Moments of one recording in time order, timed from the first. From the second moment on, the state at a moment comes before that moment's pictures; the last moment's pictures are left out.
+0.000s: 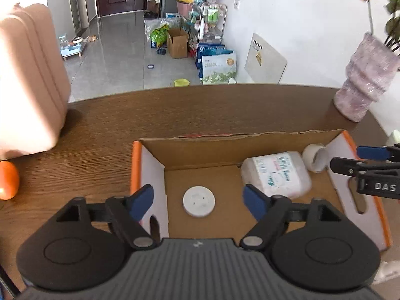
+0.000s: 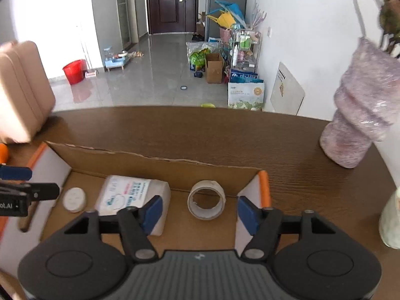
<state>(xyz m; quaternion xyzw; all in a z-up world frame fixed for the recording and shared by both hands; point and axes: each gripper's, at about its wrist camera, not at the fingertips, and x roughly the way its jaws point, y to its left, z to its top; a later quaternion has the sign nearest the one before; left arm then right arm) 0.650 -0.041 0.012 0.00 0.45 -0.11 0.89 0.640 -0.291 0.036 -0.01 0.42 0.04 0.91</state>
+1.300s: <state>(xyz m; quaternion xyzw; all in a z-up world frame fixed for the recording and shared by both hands) 0.217 0.010 0.047 -0.01 0.10 -0.08 0.99 0.219 -0.303 0.043 0.03 0.13 0.04 0.99</state>
